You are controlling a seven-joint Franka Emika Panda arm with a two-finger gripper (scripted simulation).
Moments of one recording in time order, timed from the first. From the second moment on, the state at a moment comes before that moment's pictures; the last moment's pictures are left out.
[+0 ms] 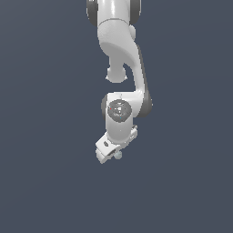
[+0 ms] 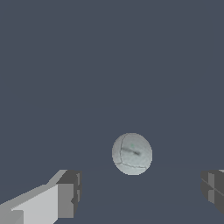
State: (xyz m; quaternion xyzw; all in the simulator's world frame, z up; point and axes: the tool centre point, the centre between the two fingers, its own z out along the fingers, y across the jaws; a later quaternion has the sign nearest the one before) arm 0.082 0.008 0.075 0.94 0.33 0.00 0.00
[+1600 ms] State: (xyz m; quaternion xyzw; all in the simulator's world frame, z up) arm 0.085 0.009 0.021 0.94 0.35 0.00 0.00
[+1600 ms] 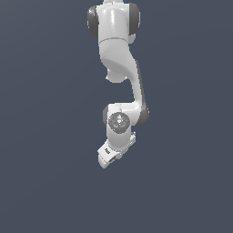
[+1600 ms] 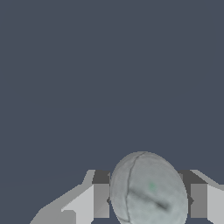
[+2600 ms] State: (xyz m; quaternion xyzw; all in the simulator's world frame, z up) arm 0.062 -0.011 0.077 0.94 0.35 0.00 0.00
